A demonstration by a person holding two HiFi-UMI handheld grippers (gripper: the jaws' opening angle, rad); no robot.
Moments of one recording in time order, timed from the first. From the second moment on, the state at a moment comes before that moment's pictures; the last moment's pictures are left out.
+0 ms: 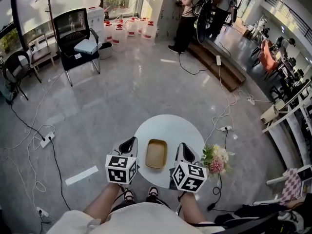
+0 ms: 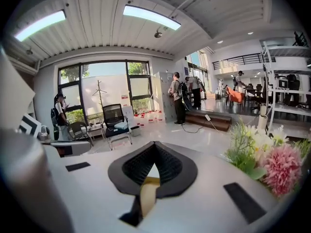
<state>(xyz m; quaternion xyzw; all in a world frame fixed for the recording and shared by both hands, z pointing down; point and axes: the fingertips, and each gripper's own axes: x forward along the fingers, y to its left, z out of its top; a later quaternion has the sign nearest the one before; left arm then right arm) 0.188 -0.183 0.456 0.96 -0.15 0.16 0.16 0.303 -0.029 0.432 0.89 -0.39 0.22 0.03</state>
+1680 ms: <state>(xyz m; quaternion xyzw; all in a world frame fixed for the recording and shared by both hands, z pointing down) 0.165 -0.145 0.562 0.92 -0.19 0.28 0.19 0.302 -0.011 0.550 0.85 -0.40 0.34 0.04</state>
